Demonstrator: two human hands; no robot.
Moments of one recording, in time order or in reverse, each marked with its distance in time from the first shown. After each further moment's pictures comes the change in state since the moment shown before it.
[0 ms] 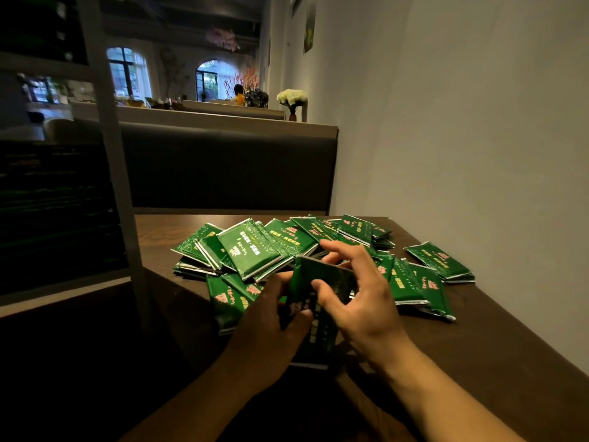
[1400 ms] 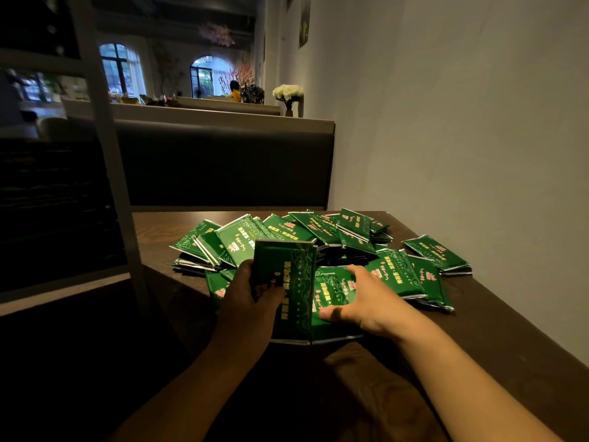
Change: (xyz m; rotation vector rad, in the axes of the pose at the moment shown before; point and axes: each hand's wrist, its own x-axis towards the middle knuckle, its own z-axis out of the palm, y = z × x) left_hand 0.009 -0.001 -0.005 -0.323 0.280 -0.124; right_hand 0.016 0.031 -0.013 -0.459 -0.524 0.801
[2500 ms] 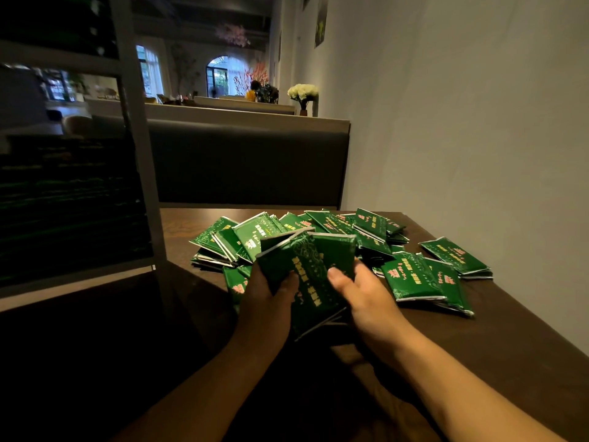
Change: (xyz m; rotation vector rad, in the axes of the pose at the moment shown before) left_hand 0.001 -0.001 0.005 -0.178 0.070 -0.085; right_hand -0.020 -0.023 0.028 0.903 0.017 -0.329
